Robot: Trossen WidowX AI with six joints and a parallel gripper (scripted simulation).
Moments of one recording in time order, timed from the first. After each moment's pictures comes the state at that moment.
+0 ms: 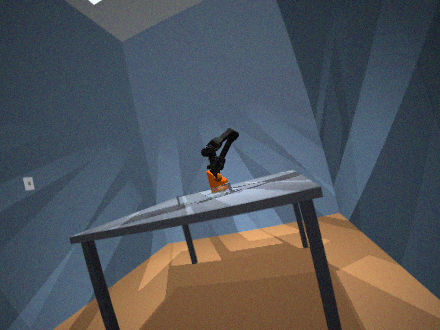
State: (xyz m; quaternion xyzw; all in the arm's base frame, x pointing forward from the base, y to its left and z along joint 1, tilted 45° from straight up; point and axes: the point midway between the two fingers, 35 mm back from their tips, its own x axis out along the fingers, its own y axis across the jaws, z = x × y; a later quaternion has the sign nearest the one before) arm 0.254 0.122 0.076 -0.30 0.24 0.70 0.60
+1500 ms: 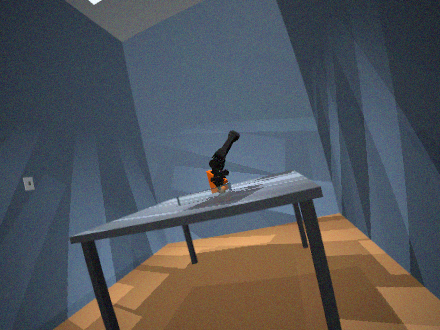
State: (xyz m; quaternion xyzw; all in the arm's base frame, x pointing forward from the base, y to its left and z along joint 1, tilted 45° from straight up) arm 0.244 0.185 0.016 -0.30 0.24 0.70 0.60
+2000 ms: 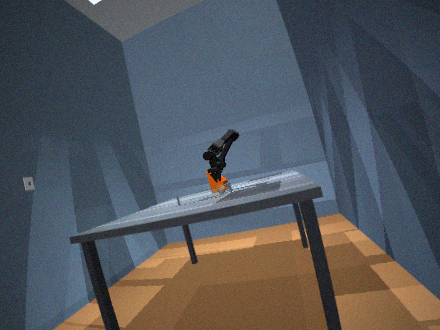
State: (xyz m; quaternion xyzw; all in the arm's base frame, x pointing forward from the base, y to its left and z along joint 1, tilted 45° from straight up) arm 0.251 0.139 0.056 -0.30 0.25 0.70 0.60
